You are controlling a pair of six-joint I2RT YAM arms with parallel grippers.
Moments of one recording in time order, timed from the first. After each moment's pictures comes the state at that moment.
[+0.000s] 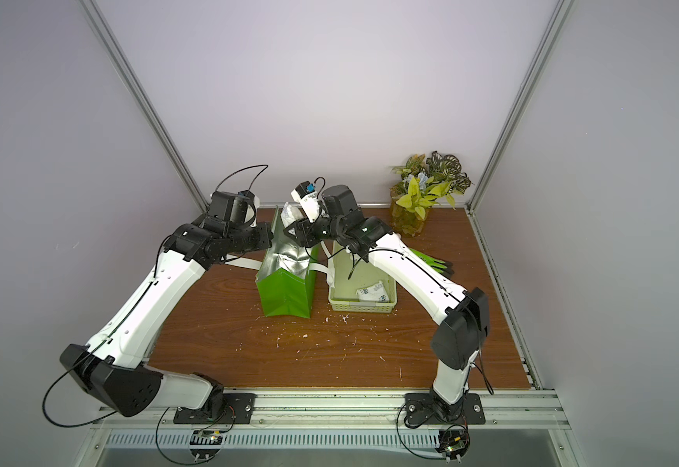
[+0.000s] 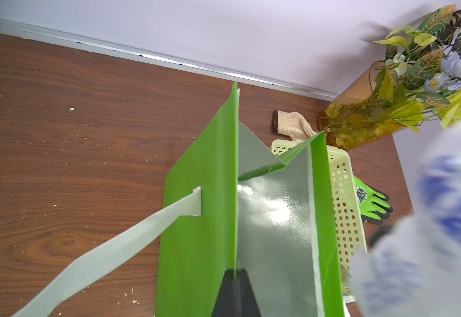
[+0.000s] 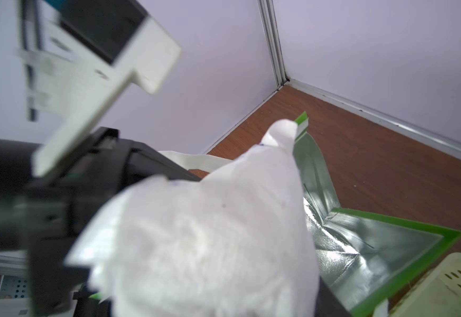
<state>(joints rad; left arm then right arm) -0.38 1.40 1.56 -0.90 0.00 -0.46 0.74 1.80 1.80 -0.45 -0.35 0.26</state>
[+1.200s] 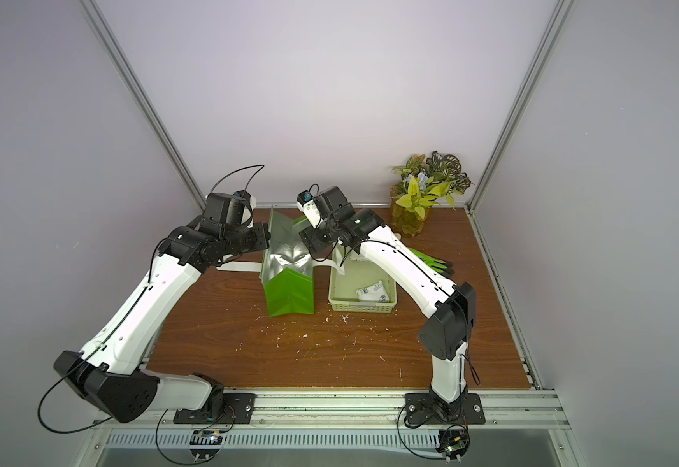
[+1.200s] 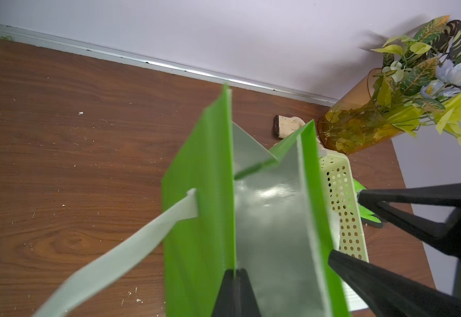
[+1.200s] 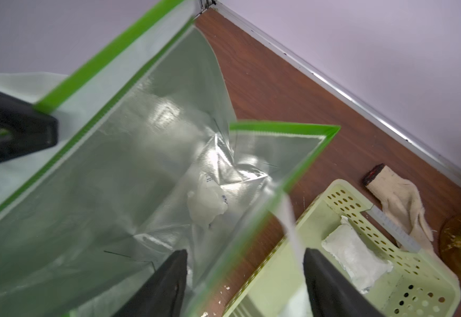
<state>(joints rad) -0.38 1.38 1.55 -0.90 -0.02 -0.46 0.77 1.87 2.01 -0.85 0.00 0.01</state>
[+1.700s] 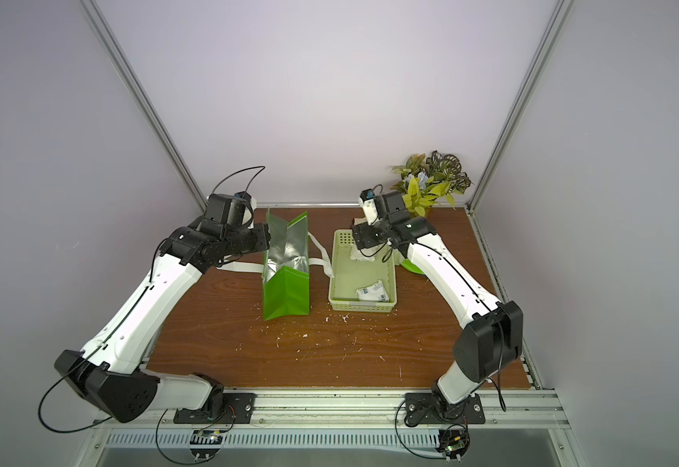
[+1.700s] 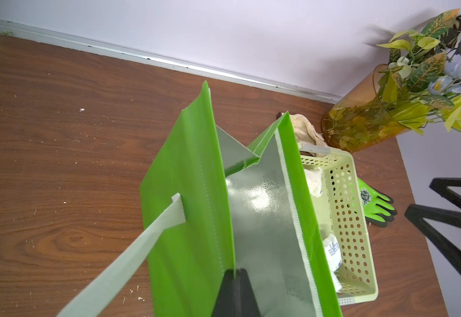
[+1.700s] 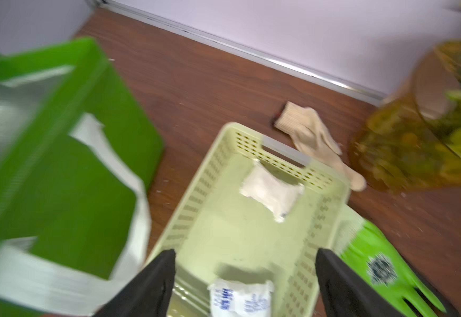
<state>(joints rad) -0.38 1.38 1.54 -0.90 -0.02 -0.45 0.45 1.60 1.53 -0.69 0.02 0.03</state>
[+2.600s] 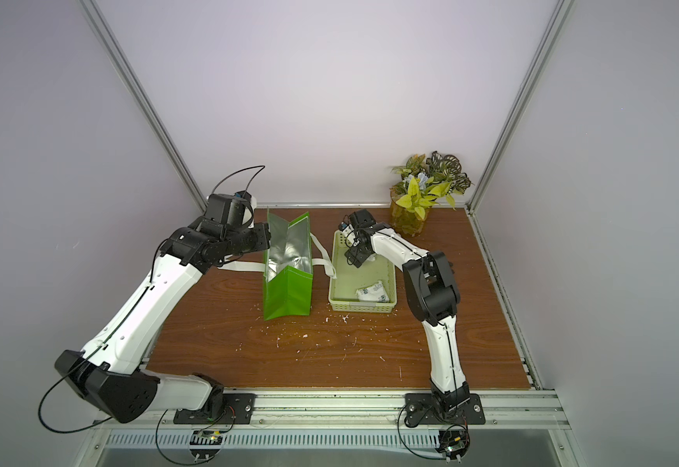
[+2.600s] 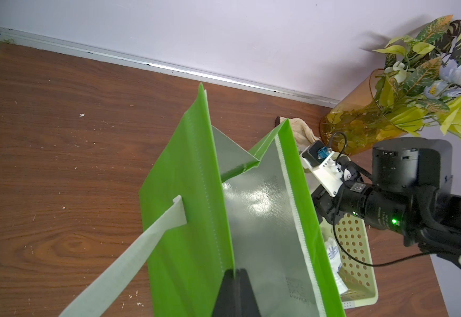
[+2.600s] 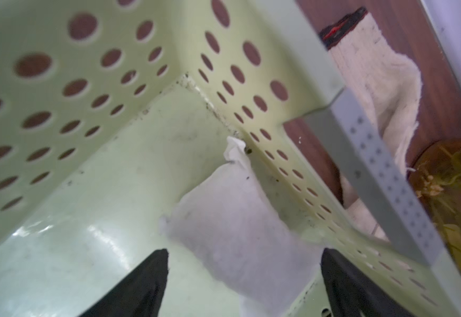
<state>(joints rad) -0.38 1.38 1.53 -0.88 -0.02 -0.45 0.47 2.16 1.72 -0.61 0.18 -0.41</state>
